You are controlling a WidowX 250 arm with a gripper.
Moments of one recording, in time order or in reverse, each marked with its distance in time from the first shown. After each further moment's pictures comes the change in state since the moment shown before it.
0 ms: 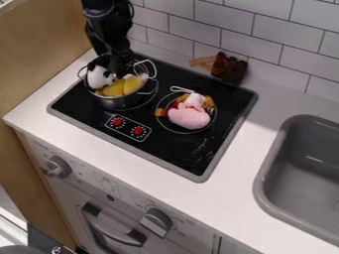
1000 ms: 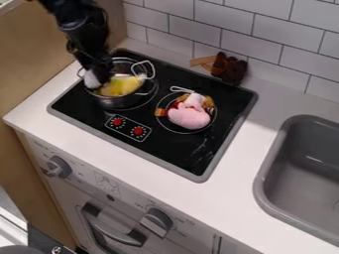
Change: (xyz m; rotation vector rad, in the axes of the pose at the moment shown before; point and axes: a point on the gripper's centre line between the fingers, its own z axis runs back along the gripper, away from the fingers) arm -0.018 0.001 -0.007 -0.079 -0.066 0.102
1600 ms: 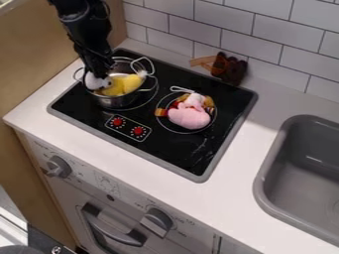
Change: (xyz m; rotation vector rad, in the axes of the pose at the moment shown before) arm 0.002 -0.003 0.008 -0.047 0.057 0.013
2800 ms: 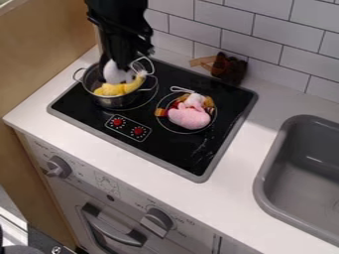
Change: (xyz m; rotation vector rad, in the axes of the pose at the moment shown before) arm 0.007 -0.090 0.071 0.029 0.133 0.025
